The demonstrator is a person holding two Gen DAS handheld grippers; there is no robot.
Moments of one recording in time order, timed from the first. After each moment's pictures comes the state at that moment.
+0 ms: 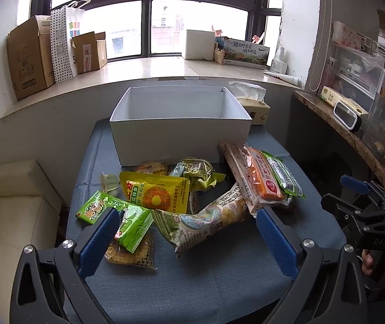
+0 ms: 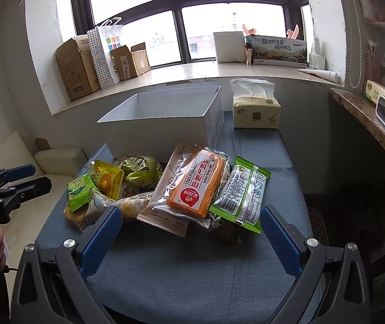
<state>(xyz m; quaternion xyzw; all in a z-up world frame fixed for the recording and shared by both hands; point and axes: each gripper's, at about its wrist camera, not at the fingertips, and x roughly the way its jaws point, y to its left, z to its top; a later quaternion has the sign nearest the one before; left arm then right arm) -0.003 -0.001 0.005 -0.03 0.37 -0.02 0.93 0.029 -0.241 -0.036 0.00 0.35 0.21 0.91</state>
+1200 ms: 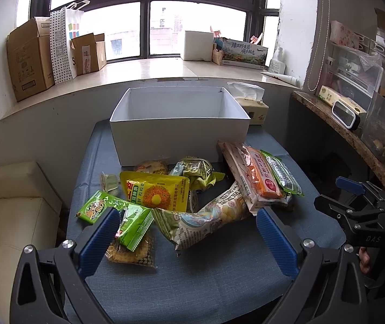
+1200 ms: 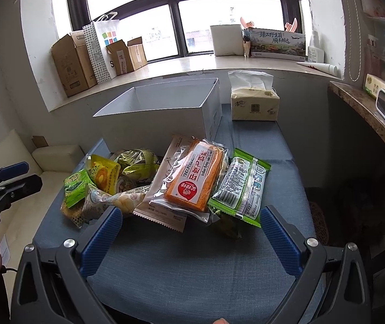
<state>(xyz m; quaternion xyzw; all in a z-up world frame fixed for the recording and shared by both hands) -0.008 -0.001 0.005 -0.03 0.36 -0.02 0.93 0.032 -0.240 -0.044 0.00 0.37 0.20 0.91</state>
